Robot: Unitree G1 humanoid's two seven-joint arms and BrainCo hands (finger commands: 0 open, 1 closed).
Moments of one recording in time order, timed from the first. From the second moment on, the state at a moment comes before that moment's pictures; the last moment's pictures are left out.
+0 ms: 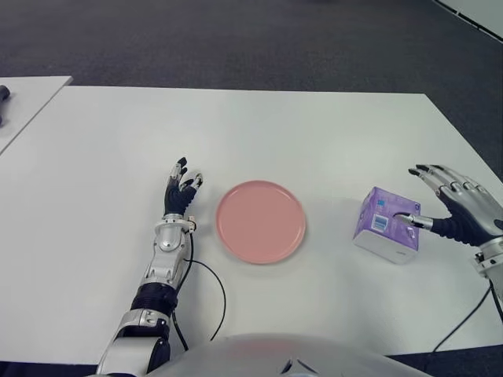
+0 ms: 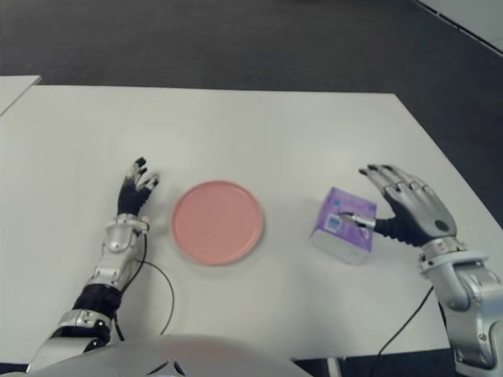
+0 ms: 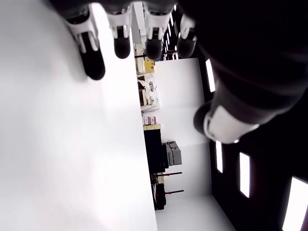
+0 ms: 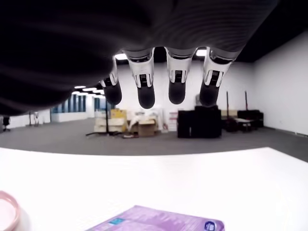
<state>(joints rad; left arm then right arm) -0.14 0.06 0.07 0.54 0.06 -0.34 0.17 0.42 -0.75 -0.49 -0.39 -0.64 -0.26 0.24</state>
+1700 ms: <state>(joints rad) -0.12 0.05 0.07 0.51 0.06 -0.33 0.17 0.45 -0.84 -0.32 -0.26 -0.88 -0.36 0.21</state>
